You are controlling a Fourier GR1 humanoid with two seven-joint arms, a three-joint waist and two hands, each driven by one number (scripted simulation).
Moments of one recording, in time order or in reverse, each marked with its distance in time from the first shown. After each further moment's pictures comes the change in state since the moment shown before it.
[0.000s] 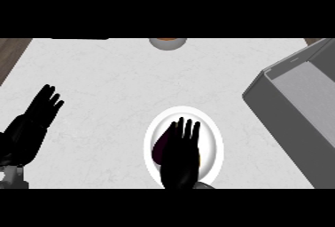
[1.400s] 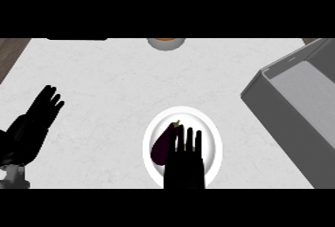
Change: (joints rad) left arm -0.007 0.018 -0.021 0.029 0.021 0.017 -0.018; right arm 0.129 -0.004 0.012 -0.162 0.090 -0.036 -0.034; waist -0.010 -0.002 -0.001
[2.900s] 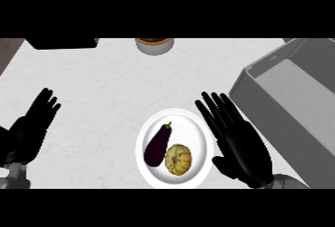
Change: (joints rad) left arm -0.011 0.006 0.005 0.097 -0.015 0.029 -0.044; right arm -0.013 -0.496 -0.180 -0.140 -0.226 -0.716 -0.718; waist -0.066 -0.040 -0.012
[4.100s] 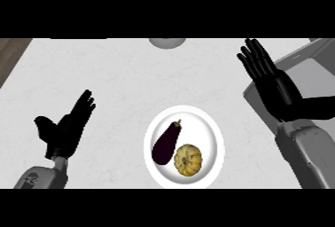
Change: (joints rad) left arm -0.084 -0.115 -0.164 0.129 -0.114 0.019 -0.095; right arm -0.088 0.163 -0.580 0.359 -1.299 0.269 -0.625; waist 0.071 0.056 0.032
